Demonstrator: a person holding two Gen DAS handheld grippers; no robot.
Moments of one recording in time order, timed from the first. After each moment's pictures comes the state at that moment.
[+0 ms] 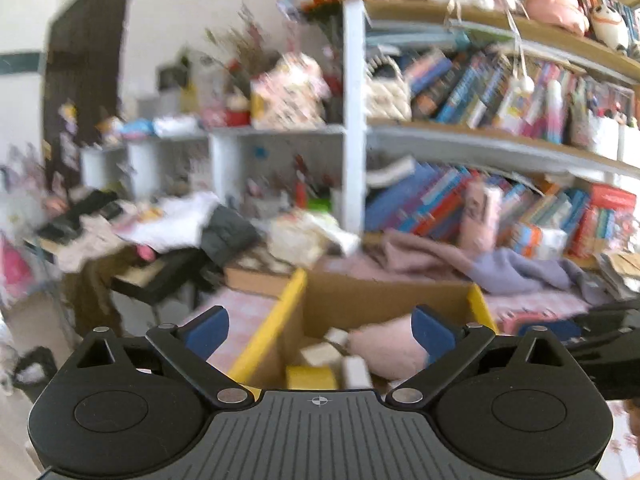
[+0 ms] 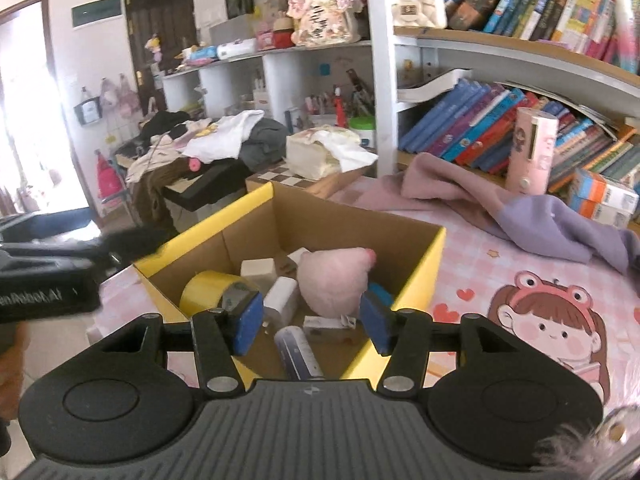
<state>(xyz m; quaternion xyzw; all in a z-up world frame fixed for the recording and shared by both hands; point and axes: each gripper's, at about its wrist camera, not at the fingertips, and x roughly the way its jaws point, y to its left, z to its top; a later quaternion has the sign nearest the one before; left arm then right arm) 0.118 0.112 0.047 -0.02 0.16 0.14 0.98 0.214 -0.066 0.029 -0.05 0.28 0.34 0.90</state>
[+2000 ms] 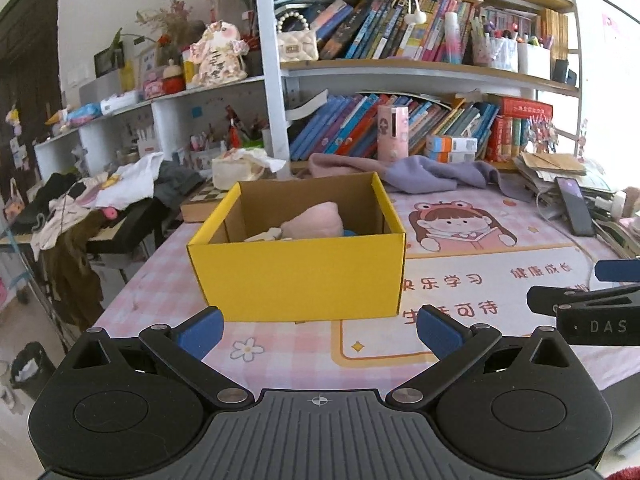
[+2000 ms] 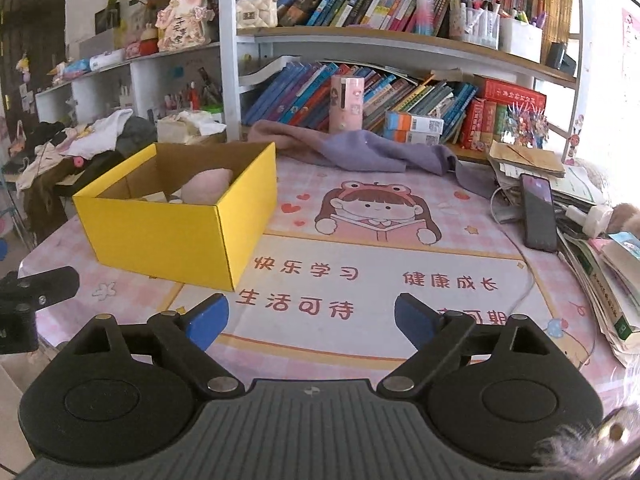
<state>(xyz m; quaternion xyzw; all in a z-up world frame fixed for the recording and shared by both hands) 0.005 0.057 0.023 0.04 0.26 0.02 0.96 0.031 -0.156 0.000 -0.03 0.28 0.10 0.95</state>
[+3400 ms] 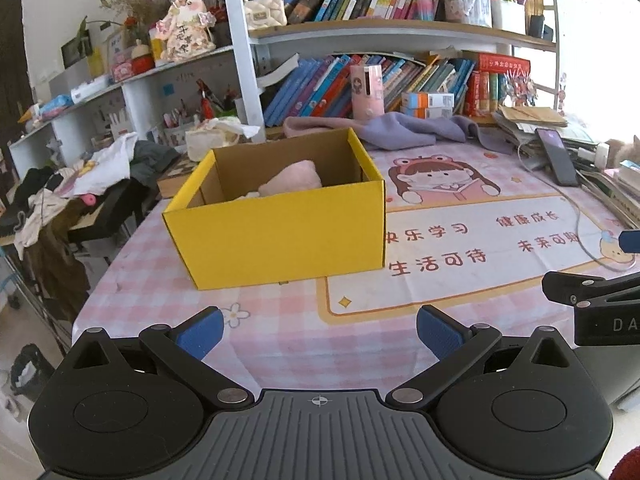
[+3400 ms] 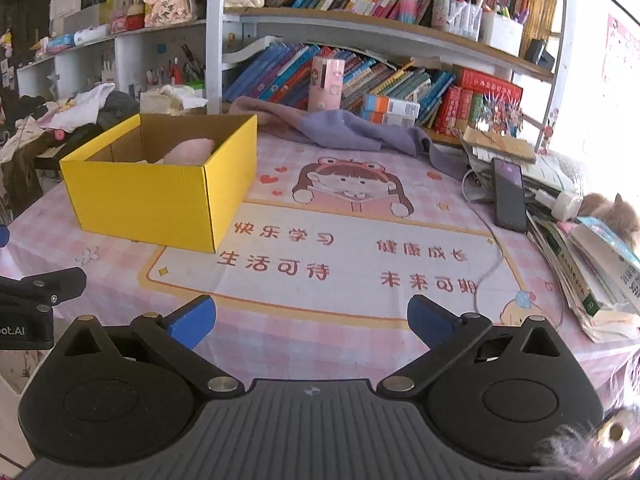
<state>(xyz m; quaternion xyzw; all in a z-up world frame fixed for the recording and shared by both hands) 0.006 0.054 0.003 0.07 0.32 -0.01 0.95 0.001 -0.151 -0.010 -0.05 0.31 0.06 0.95</state>
